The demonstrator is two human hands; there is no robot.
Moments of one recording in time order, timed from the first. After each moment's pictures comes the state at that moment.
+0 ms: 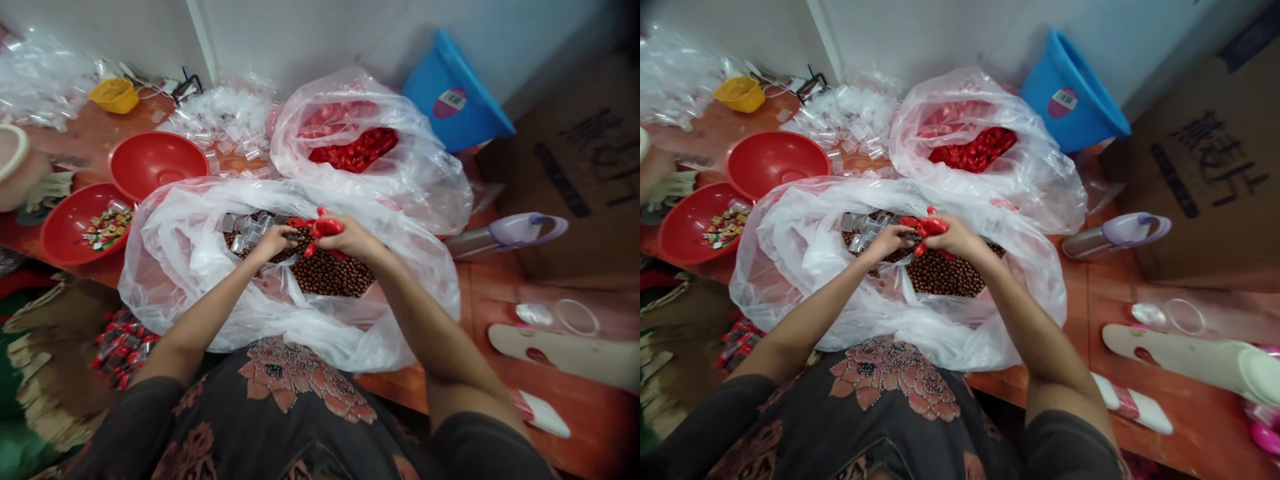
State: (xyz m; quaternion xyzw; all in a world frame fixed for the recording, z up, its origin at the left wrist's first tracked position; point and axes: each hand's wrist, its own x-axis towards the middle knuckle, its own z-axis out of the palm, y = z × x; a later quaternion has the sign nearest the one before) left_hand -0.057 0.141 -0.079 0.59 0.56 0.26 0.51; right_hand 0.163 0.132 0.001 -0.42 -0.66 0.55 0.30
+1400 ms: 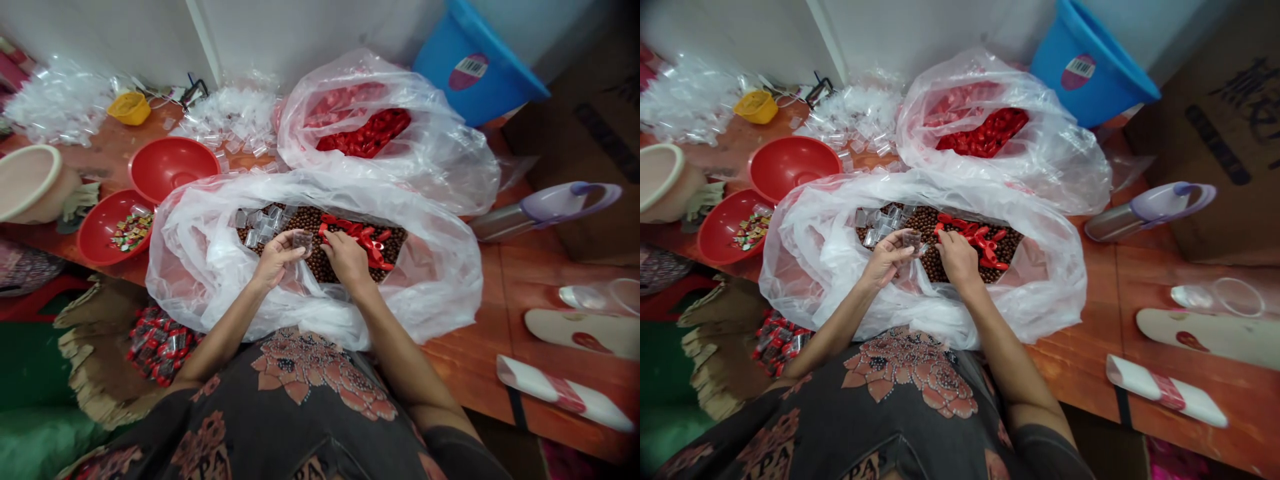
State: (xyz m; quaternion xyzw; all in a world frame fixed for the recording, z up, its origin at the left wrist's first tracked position) left_hand -0.057 0.050 -0.028 0.29 0.42 0.49 0.70; right_hand 0.126 0.056 -0.060 -0.60 -0.75 0.15 0.25
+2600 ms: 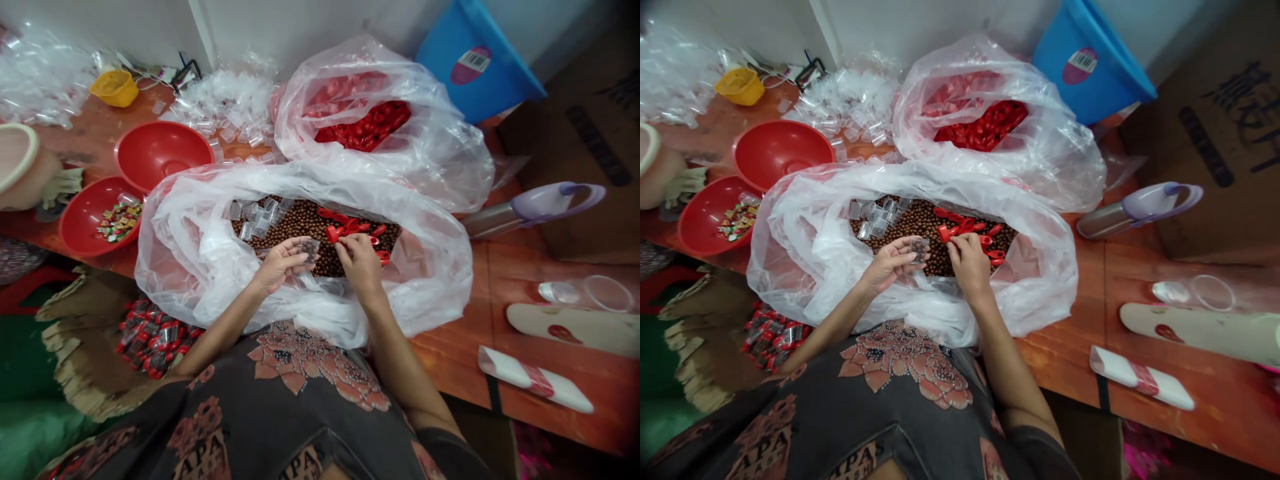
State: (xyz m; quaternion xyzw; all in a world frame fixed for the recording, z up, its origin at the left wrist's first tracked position) left_hand -0.051 0.029 -0.035 0.26 0.39 0.42 0.77; right_hand 0.154 0.029 -0.061 -0.64 -0.66 0.20 0.35
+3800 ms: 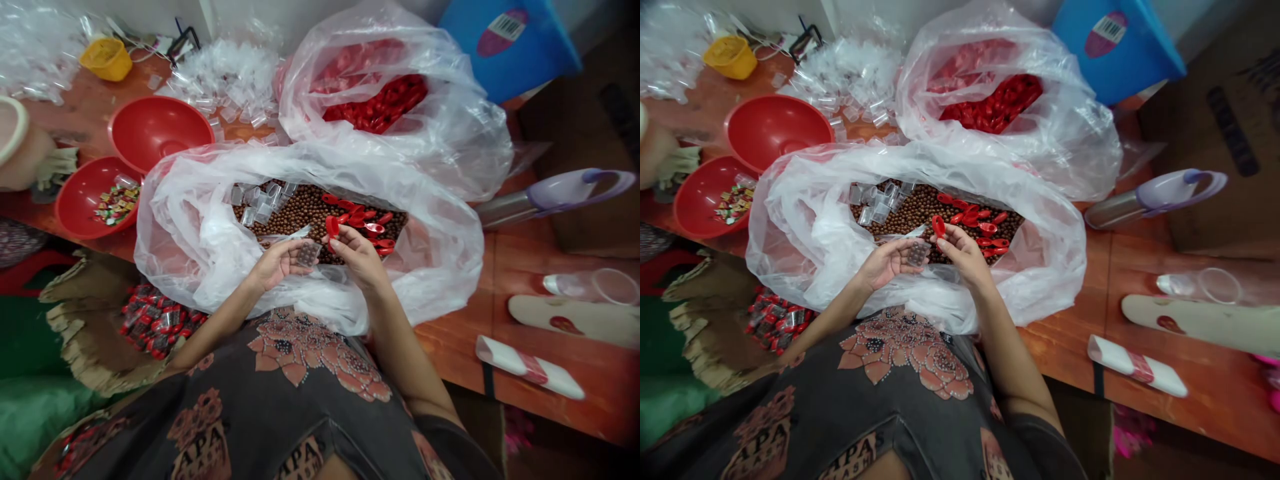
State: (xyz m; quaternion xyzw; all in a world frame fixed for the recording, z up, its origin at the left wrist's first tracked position) left_hand -0.061 0.012 -0.034 0.20 0.41 0.35 0.82; right_hand 0.141 0.019 -0.046 -0.44 -0.43 0.64 0.46
